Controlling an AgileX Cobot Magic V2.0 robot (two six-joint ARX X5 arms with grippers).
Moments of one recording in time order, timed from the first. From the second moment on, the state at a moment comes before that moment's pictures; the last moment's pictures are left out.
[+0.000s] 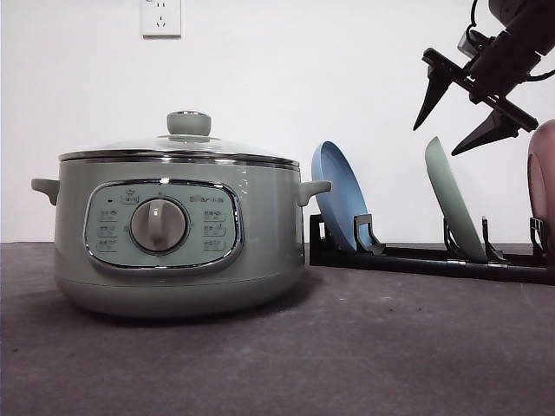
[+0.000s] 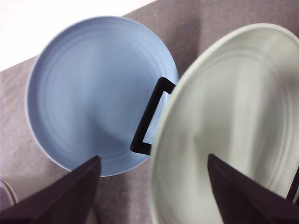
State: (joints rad) left_arx -0.46 0.80 1.11 -0.70 0.44 0.01; right_arx -0.02 1.89 1.72 -0.56 -0.50 0.40
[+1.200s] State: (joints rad) left_arx -0.46 0.80 1.11 -0.70 0.44 0.01; right_arx -0.02 1.84 1.77 -0.58 -0.55 0.45
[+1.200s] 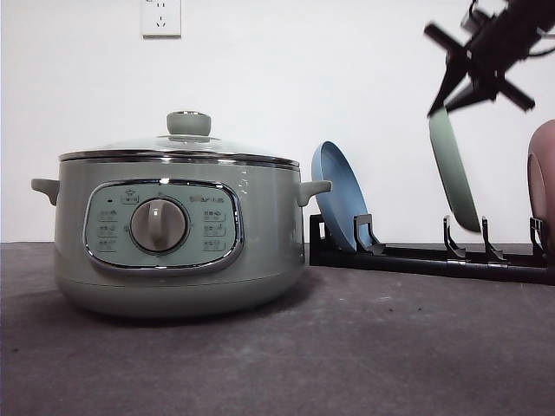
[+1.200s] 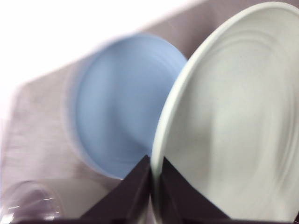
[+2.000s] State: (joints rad) left_arx -0.46 0.80 1.11 -0.70 0.44 0.01; right_arx 0.22 1.28 1.78 -0.97 -0.44 0.14
